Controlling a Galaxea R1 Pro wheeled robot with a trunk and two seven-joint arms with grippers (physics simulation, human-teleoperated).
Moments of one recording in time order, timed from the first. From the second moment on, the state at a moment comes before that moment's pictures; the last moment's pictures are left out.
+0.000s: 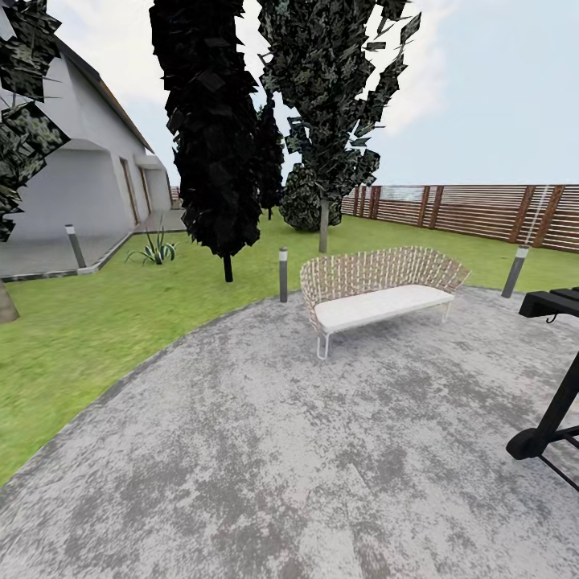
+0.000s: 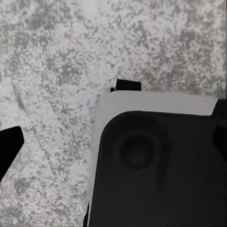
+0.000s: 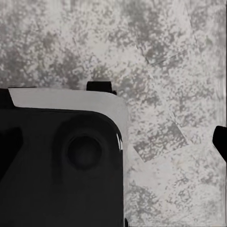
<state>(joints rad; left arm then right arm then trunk) -0.04 0.03 0.09 -0.12 0.04 -0.09 0.03 -0.02 -0.05 -0.01 -0.14 0.00 -0.10 -0.01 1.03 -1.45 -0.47</state>
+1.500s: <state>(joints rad) -0.27 0.05 0.05 -0.24 0.02 -0.32 0.06 -0.05 -0.09 -0.01 -0.66 0.00 -0.28 -0.01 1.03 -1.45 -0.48</state>
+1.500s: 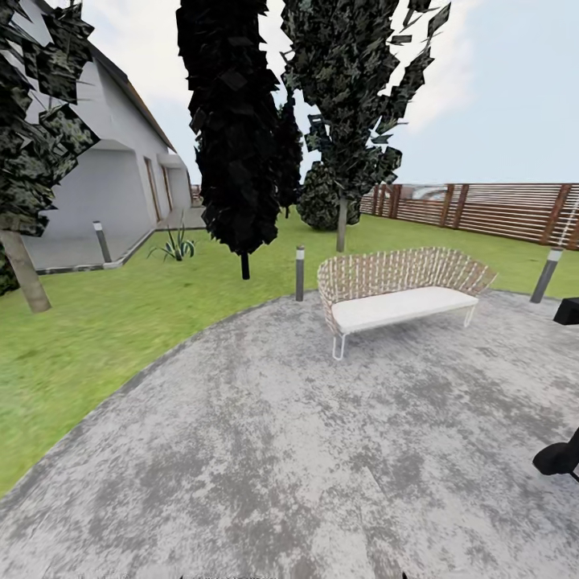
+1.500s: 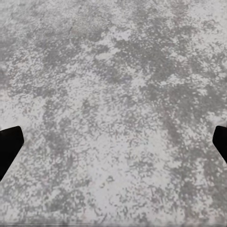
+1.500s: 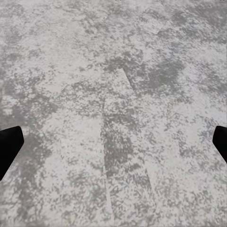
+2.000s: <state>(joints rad) -0.27 0.05 0.03 -0.24 0.02 -0.33 0.06 -0.05 -0.08 -0.01 -0.60 0.00 -0.31 -0.01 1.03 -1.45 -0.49</state>
